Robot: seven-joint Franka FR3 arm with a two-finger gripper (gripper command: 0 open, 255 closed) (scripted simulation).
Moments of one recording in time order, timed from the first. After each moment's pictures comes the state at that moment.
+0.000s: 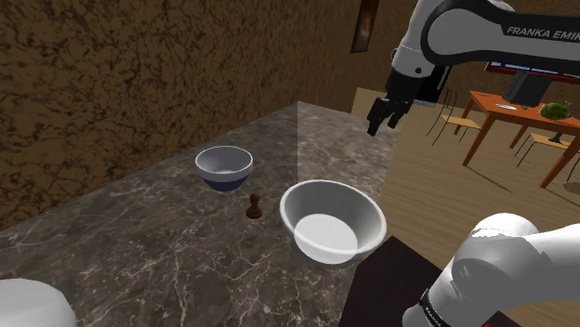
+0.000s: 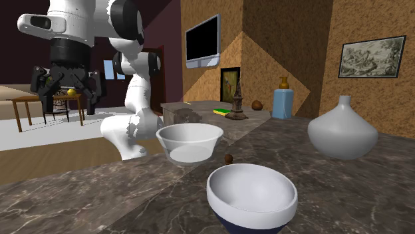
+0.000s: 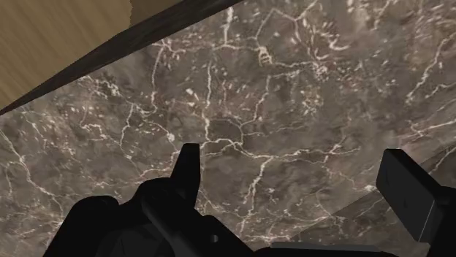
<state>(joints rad) -0.02 -0.81 -0.05 -2.34 -0.10 1.71 -0.01</state>
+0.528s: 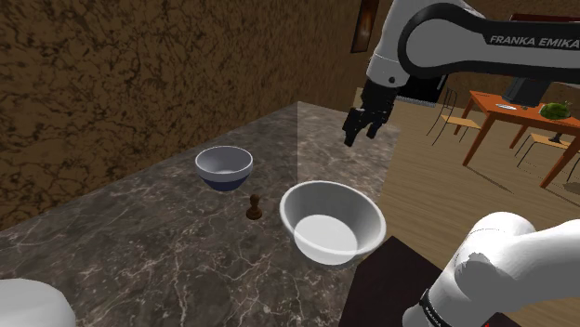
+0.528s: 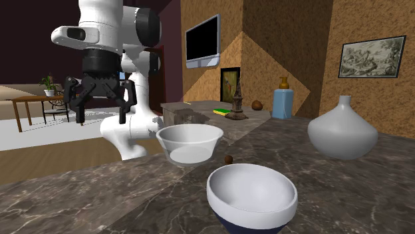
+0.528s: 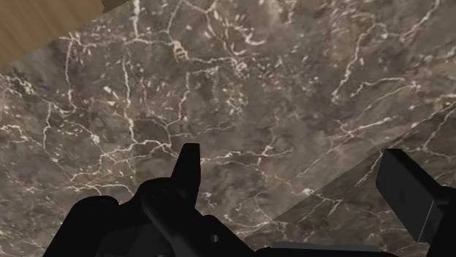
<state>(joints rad) 0.03 -0.76 0.06 -2.36 -0.02 1.75 0.11</state>
